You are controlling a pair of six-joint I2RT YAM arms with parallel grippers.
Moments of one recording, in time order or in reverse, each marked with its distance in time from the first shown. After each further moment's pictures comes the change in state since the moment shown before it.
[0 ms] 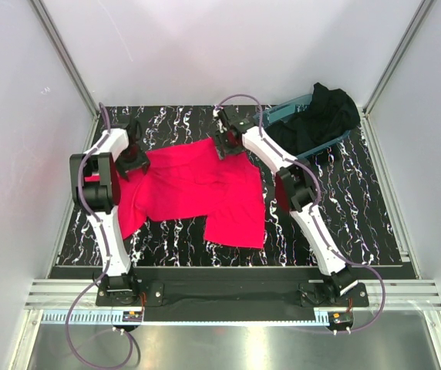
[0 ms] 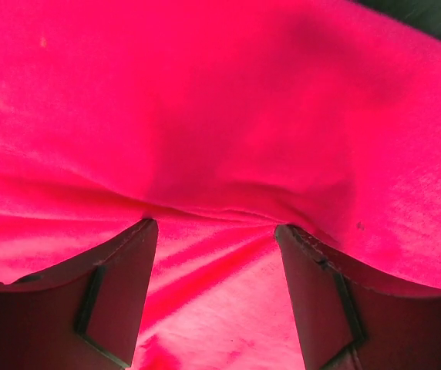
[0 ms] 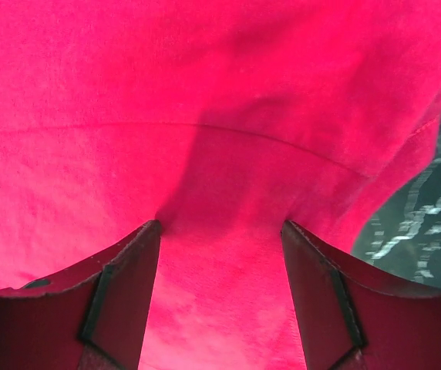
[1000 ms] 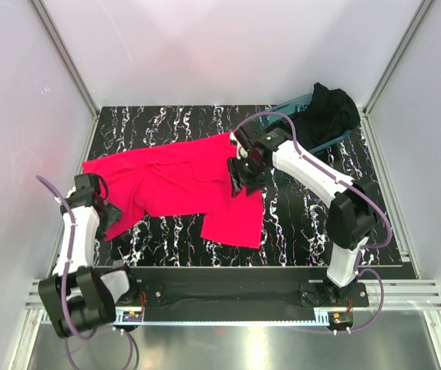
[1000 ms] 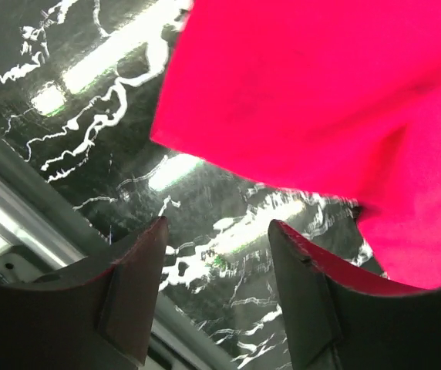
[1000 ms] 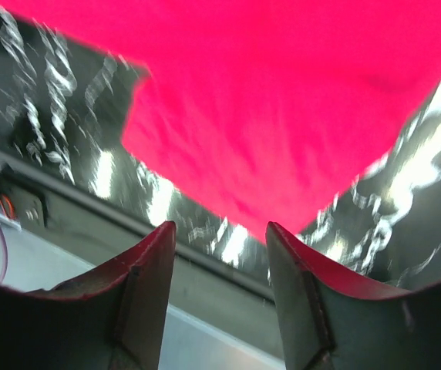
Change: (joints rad) left arm 0.230 -1.062 -0.867 -0.043 0.001 -0.174; right arm 0.090 -0.814 -0.835 -0.154 -0.262 0.251
